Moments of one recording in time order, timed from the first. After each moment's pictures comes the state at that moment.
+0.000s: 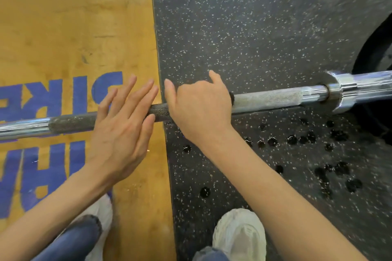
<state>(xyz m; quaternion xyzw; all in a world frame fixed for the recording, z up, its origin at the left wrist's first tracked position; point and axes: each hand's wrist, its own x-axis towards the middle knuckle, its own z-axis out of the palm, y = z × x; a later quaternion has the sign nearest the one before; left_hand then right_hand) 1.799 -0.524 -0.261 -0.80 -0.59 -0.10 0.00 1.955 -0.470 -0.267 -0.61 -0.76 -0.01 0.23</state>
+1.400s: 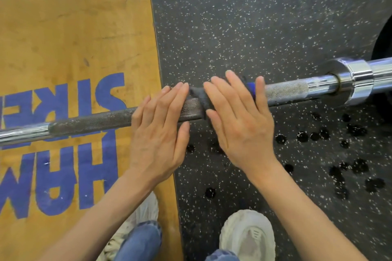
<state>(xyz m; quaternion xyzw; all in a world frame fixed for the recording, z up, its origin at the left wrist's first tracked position) 1.860 -0.526 -0.274 -0.79 -0.60 -0.14 0.00 2.036 -0.506 -0.292 -0.56 -0.79 -0.05 0.26</state>
